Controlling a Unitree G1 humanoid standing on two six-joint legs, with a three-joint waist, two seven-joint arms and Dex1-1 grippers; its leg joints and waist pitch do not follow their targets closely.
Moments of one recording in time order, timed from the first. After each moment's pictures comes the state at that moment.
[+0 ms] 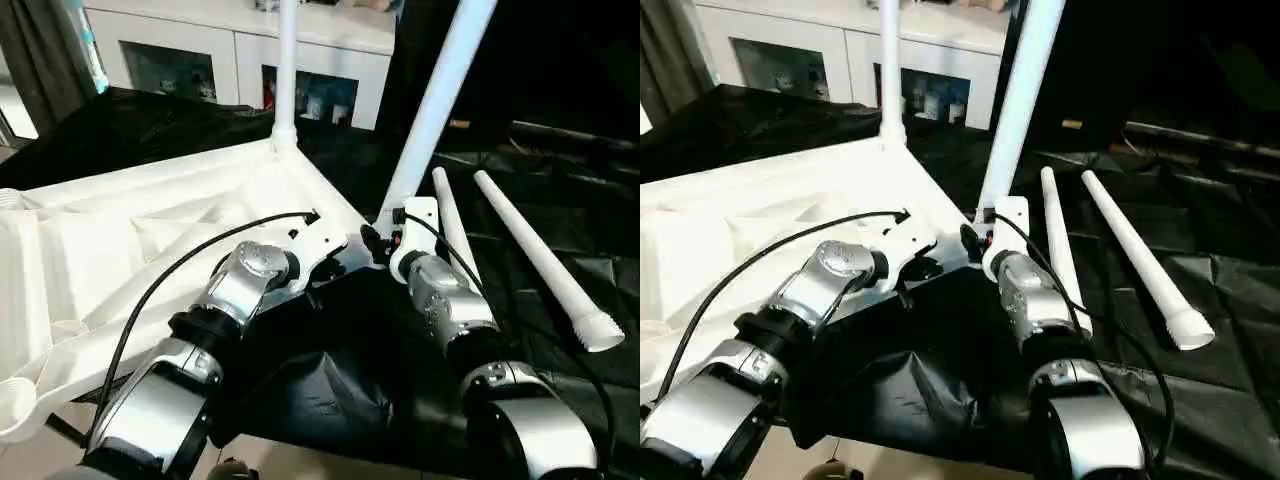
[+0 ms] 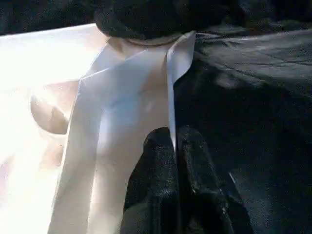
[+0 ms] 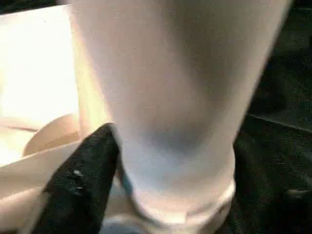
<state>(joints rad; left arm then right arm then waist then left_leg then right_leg) -0.75 0.14 -0.29 0.79 0.17 0.21 -0.72 -0.70 0.02 -0.10 0.92 0.11 0.08 0.19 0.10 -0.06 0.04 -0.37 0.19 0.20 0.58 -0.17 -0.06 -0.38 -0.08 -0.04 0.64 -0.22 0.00</state>
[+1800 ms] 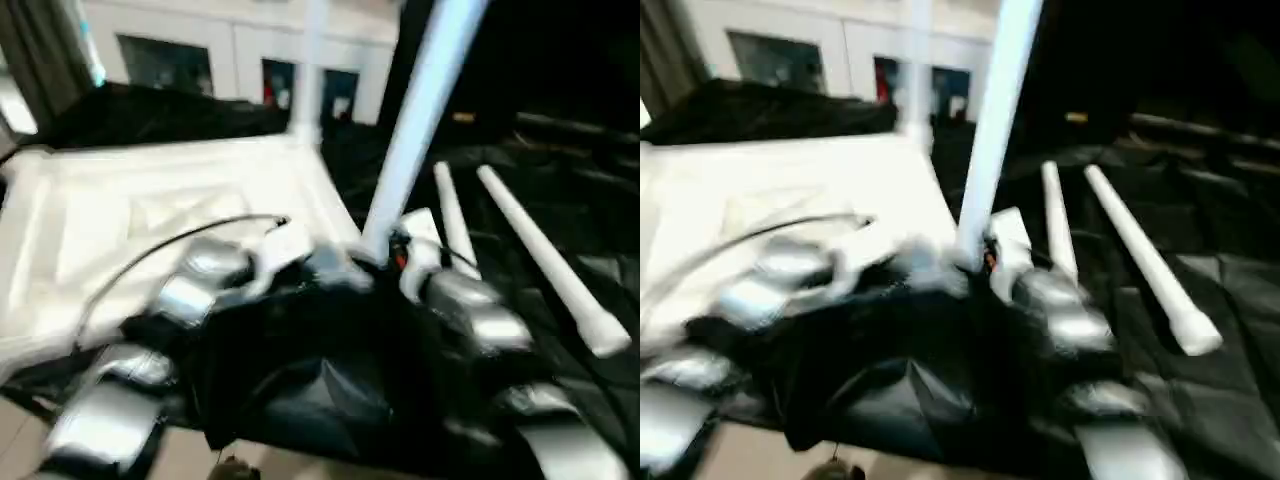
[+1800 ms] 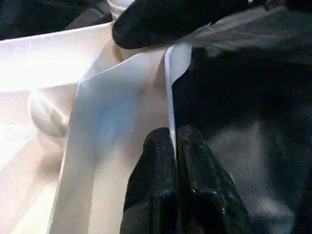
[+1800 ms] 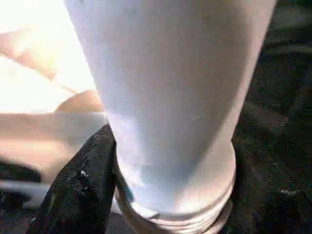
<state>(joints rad) -0.73 0.22 -0.29 0.79 0.16 0.09 -0.86 -0.63 -0.05 -0.03 0.84 0.13 0.10 0.36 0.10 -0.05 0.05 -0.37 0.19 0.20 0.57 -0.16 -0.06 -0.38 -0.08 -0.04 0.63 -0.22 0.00</state>
